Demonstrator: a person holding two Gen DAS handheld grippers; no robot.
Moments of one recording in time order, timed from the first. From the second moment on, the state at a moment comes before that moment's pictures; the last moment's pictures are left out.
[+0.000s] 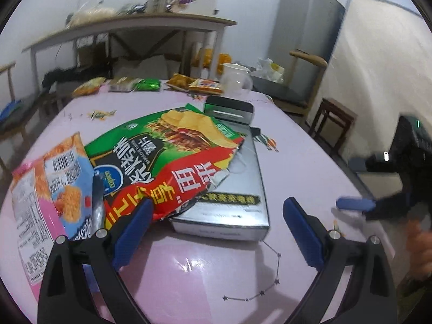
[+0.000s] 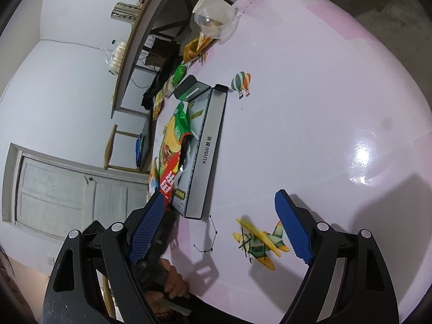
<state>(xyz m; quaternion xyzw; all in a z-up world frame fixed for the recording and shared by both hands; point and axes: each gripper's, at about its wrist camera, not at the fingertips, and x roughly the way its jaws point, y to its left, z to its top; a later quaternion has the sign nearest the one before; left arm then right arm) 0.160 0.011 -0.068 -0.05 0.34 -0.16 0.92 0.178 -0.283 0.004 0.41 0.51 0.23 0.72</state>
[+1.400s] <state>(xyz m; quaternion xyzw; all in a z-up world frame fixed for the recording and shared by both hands) 0.192 0.023 -0.084 -0.13 0.42 -0.19 0.88 0.159 -0.306 -0.001 0.45 0.48 0.22 0.72</state>
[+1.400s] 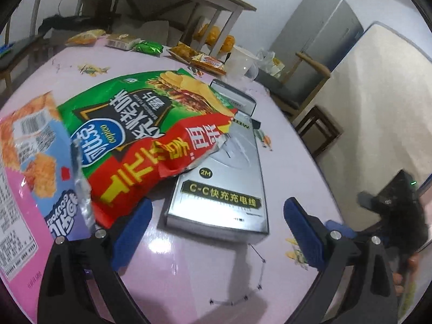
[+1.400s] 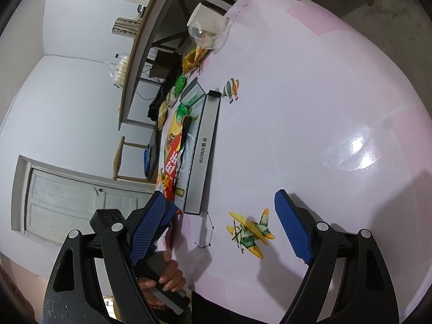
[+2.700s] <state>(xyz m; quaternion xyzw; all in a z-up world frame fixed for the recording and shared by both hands) 0.161 -0.055 -0.070 0.03 0.46 -0.23 0.86 0.203 -0.339 0.073 0.42 0.46 0.23 0.75</state>
